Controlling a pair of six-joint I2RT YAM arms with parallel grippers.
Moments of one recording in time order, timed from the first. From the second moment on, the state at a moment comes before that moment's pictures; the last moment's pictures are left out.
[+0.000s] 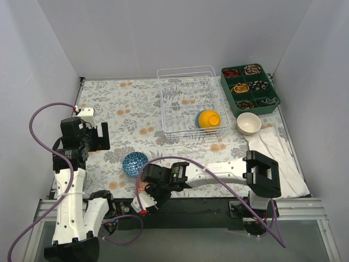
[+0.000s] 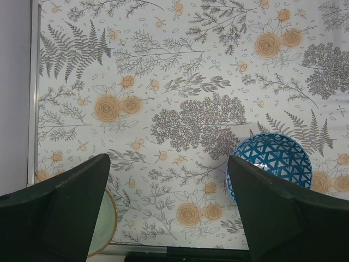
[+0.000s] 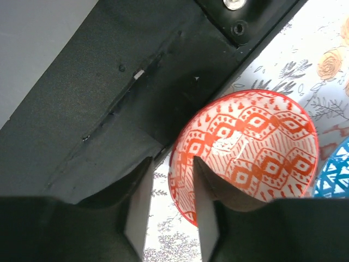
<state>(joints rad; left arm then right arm) 0.14 0.79 1.00 -0.90 0.05 0.08 1.47 1.75 1.25 -0.55 -0.34 -0.85</state>
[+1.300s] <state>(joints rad) -0.04 1.43 1.59 -0.73 0.34 0.14 0.73 1.65 1.81 -0.85 -0.55 -0.57</state>
